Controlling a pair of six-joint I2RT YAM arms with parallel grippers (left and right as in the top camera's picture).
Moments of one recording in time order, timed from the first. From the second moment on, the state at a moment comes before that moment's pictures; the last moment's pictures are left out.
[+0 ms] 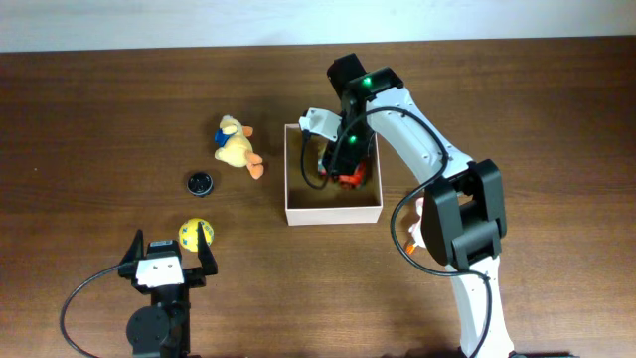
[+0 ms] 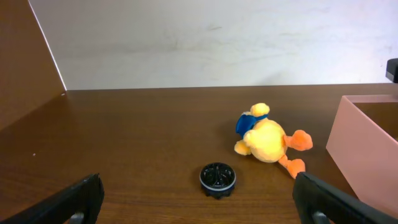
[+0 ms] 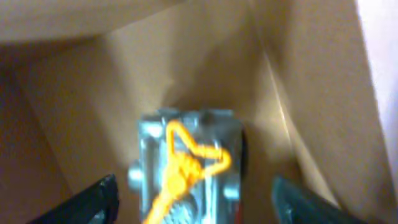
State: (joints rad) left arm 0.05 0.01 0.02 -0.08 -0.08 0.06; right arm 0.41 2.34 2.06 -1.17 -0.25 -0.81
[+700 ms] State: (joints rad) left arm 0.05 0.01 0.02 -0.08 -0.08 0.06; right arm 0.41 2.33 2.28 -1.21 -0.25 -0.65
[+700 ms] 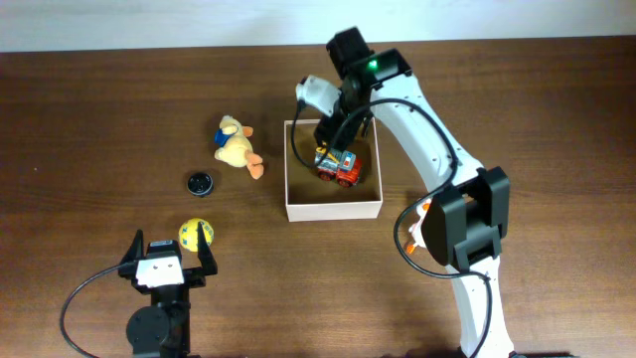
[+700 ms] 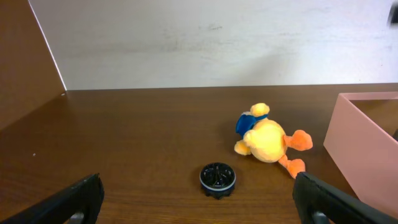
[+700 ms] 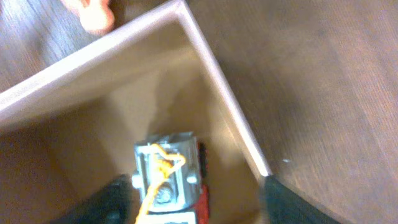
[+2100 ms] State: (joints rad) left arm 0.05 0.01 0.02 -0.08 -0.08 0.06; right arm 0.41 2.28 2.39 -1.52 -0.30 -0.26
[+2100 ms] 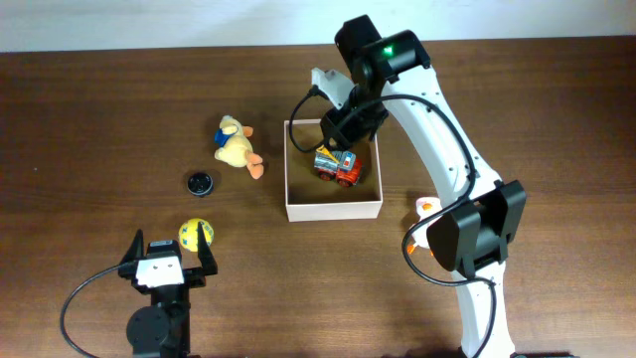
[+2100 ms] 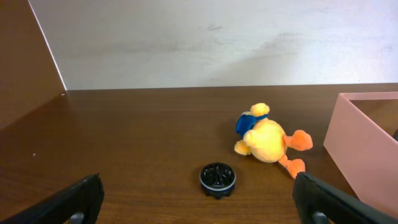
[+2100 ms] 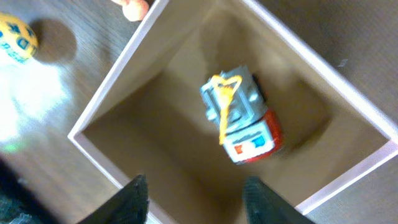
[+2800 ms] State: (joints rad) left arm 0.05 0.01 0.02 -0.08 -0.08 0.06; right arm 0.41 2.28 2.39 -1.55 -0.35 -0.11
